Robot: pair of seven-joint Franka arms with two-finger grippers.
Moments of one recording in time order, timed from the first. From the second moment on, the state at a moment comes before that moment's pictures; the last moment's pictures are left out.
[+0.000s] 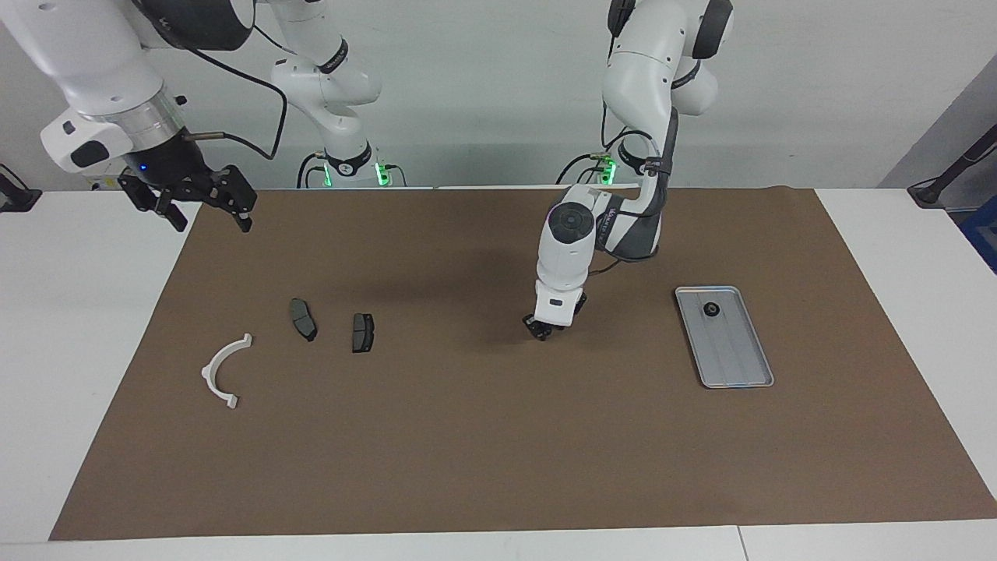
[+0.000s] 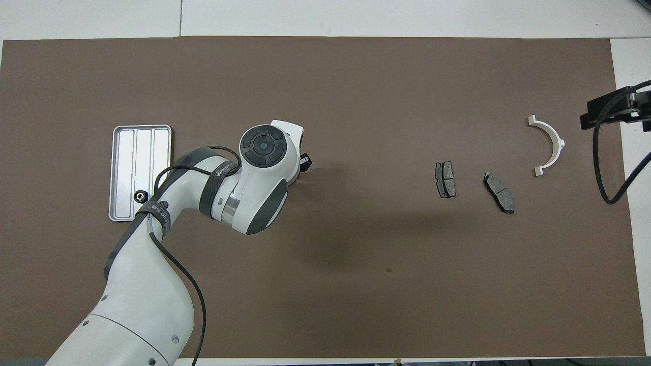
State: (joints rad) left arm -0.62 0.45 0.04 -1.81 -0.02 2.27 -1.02; right arm -0.03 0.12 -0.02 -1.34 0.02 1.45 0.01
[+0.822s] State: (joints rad) left arm -0.43 0.29 0.10 -1.79 0.04 2.05 -0.76; right arm 0.01 0.11 -0.05 -1.44 0.01 1.50 0.01
